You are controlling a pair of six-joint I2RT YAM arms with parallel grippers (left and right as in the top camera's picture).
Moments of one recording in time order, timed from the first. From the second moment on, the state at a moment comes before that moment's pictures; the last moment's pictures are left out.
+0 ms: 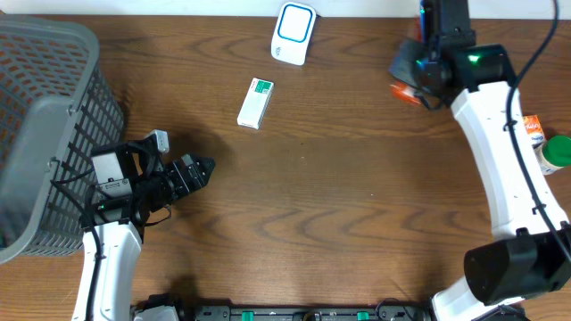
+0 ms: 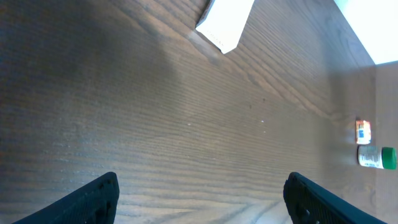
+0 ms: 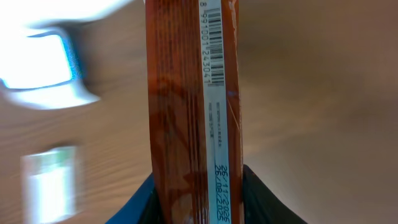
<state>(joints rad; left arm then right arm) 0.22 1.16 0.64 -0.44 0.64 -0.32 0.15 1.76 1.79 -1.07 0.24 0.58</state>
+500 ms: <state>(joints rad) 0.22 1.16 0.64 -0.44 0.64 -0.32 -0.30 1.78 1.51 -0.85 0.51 0.53</state>
